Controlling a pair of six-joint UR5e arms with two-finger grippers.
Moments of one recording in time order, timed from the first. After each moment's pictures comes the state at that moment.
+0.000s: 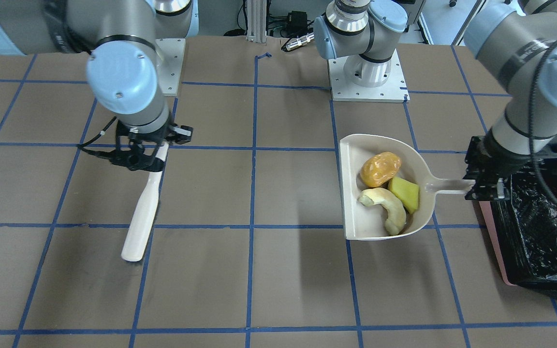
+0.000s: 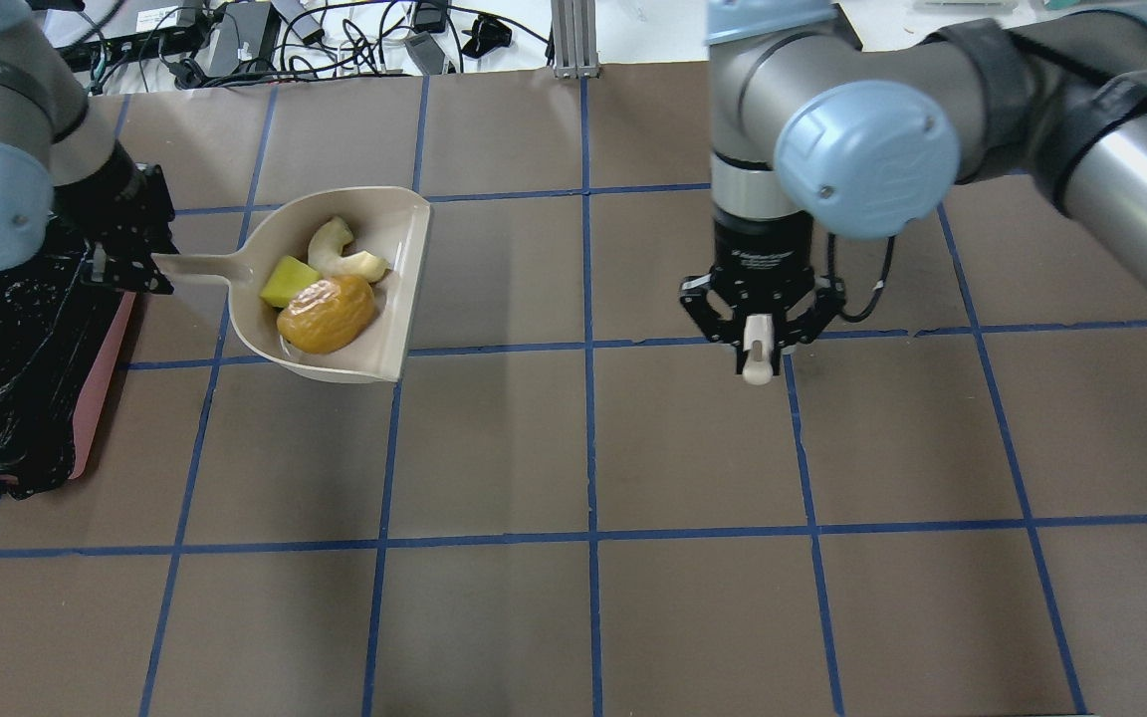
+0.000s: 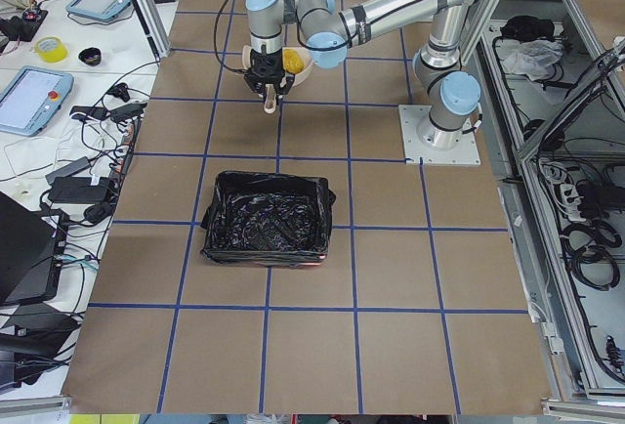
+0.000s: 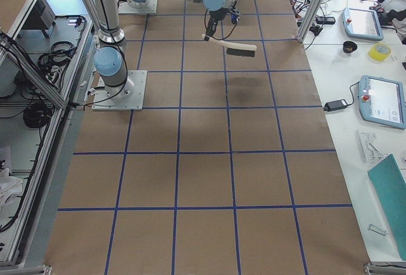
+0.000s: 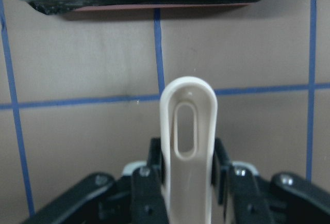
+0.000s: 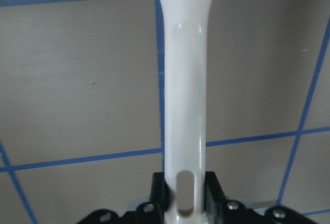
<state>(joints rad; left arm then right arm) -1.16 -1.72 -1.64 -1.27 1.65 -1.09 1.57 -1.38 1.61 -1.47 -1.67 0.05</state>
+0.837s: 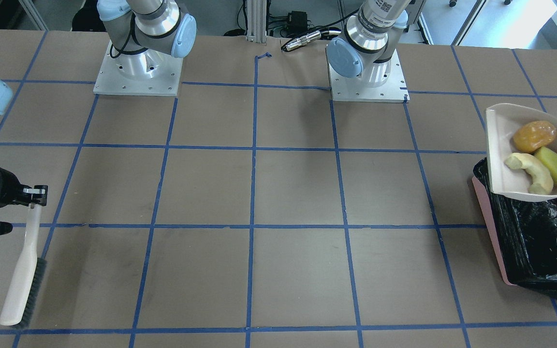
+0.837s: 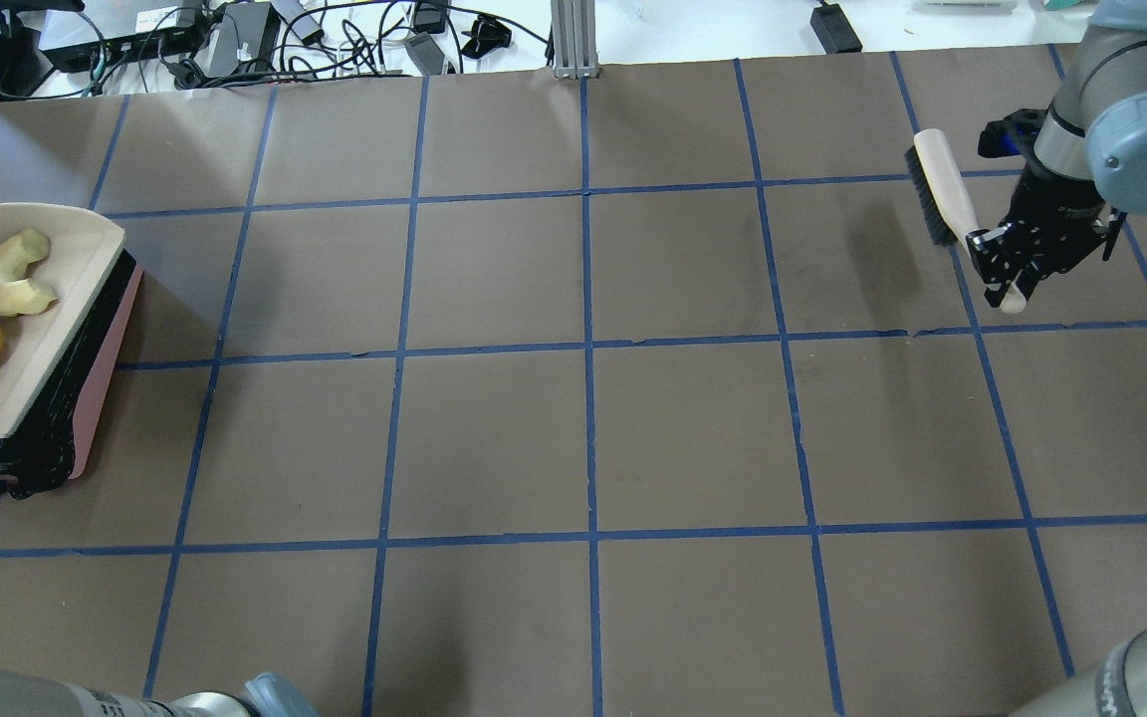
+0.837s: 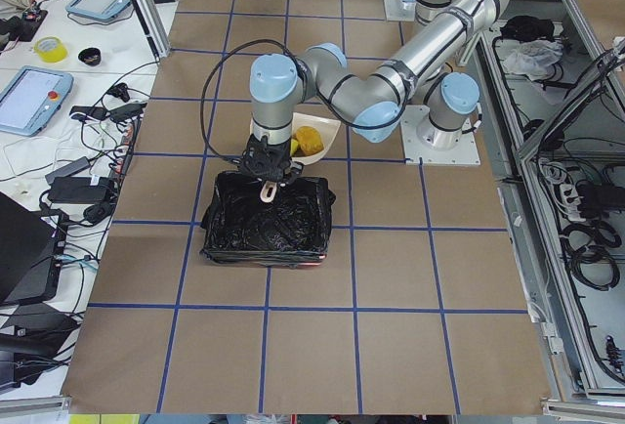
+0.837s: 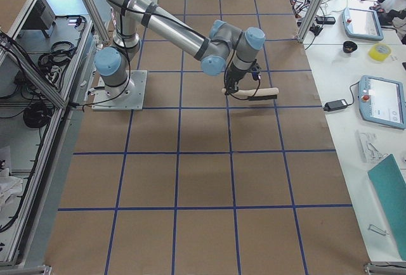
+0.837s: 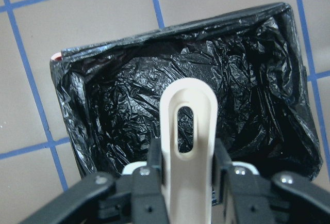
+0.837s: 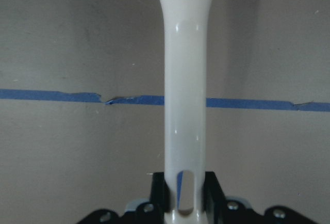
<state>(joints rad) -0.76 -1.85 -1.42 -1.27 1.62 -0.48 1.19 -1.20 1.69 -1.84 -1.70 -0.42</state>
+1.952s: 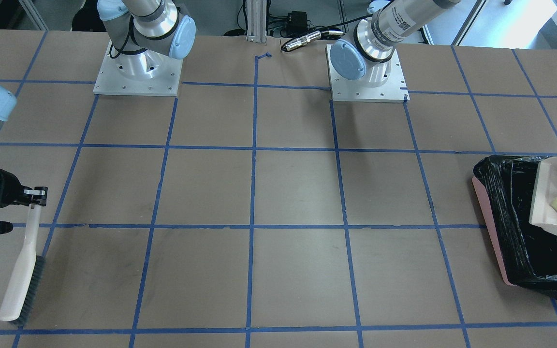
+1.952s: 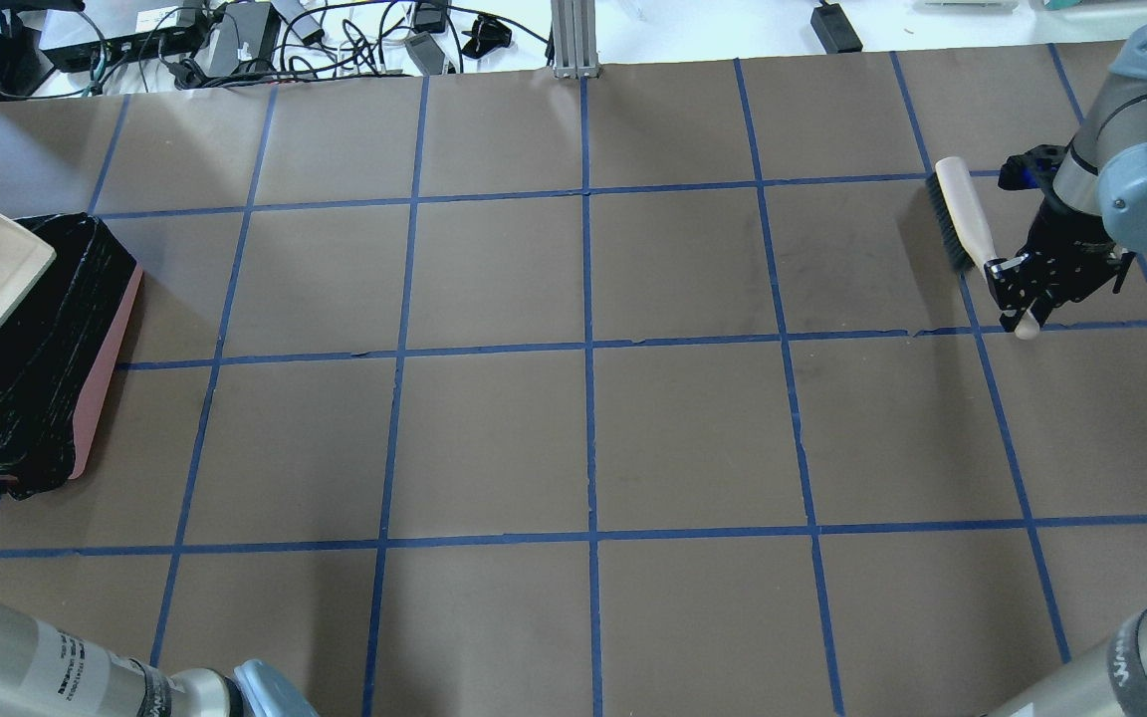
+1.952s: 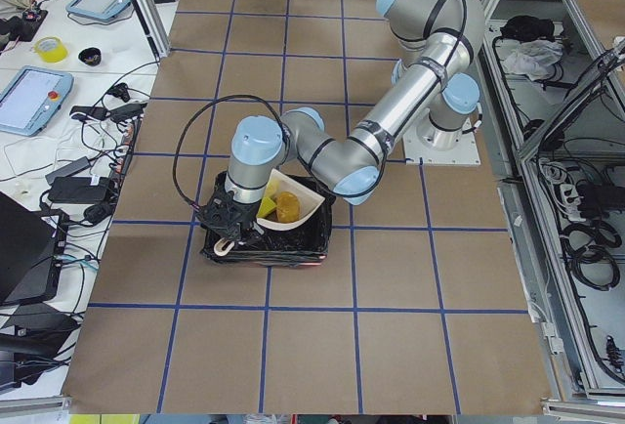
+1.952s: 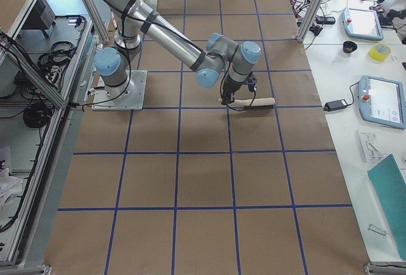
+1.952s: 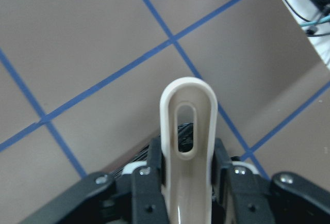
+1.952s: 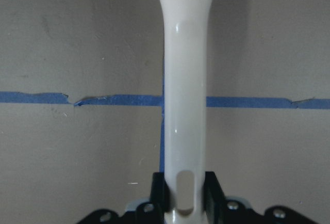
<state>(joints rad) -0.72 -2.08 -1.30 -0.90 1.35 -0.16 1.17 -1.20 1.74 -1.91 -1.71 -0.42</state>
